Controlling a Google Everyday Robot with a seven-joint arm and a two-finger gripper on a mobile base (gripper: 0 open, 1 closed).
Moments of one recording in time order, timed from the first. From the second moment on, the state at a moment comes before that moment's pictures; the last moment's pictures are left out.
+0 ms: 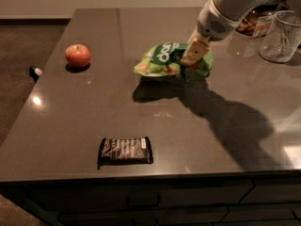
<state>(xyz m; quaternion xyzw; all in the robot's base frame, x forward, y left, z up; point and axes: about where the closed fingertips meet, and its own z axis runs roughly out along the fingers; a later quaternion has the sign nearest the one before) 0.621 -0.128 0.939 -0.57 0.78 0.06 0.25</state>
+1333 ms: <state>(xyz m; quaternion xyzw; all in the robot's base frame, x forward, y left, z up) 0.510 -0.086 0.923 -0.60 0.76 0.08 0.22</state>
